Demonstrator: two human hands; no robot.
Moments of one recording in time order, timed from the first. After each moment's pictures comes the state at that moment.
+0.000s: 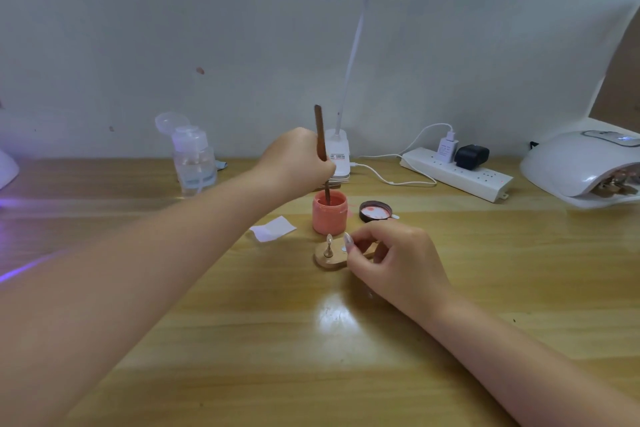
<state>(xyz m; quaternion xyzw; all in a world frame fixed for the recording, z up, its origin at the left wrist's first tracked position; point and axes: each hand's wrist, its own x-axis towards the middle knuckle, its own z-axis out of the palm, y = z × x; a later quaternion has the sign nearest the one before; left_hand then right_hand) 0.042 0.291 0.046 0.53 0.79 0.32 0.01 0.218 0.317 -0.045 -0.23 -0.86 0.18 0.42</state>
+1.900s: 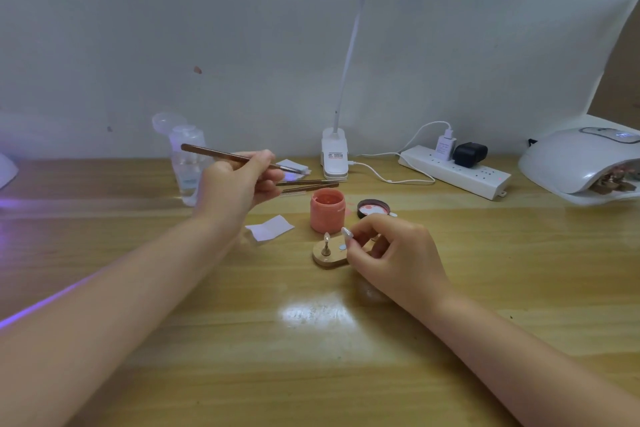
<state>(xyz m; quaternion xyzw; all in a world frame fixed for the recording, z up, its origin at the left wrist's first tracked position) 0.009 0.250 -0.002 0.28 0.56 0.75 0.22 0.219 0.318 -0.043 -0.24 -0.85 0.21 0.43</state>
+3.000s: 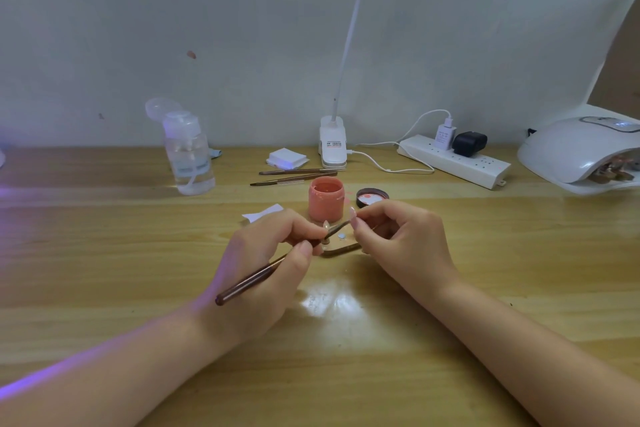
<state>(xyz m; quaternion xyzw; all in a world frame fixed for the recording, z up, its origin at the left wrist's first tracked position) 0.084 0.178 -0.033 0.62 0.57 0.54 0.05 0.218 0.327 -0.049 -0.24 -0.80 0.29 0.47</state>
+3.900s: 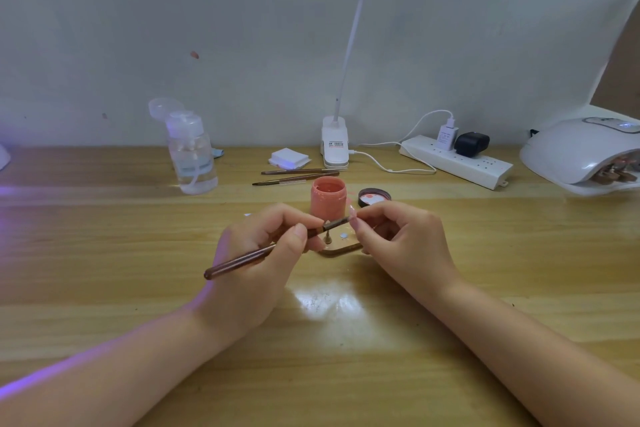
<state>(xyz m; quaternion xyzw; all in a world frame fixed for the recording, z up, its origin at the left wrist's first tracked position) 0.083 0.180 -0.035 0.54 0.54 0.63 0.12 0.219 0.325 -0.048 -0.22 -0.80 0.30 0.46</state>
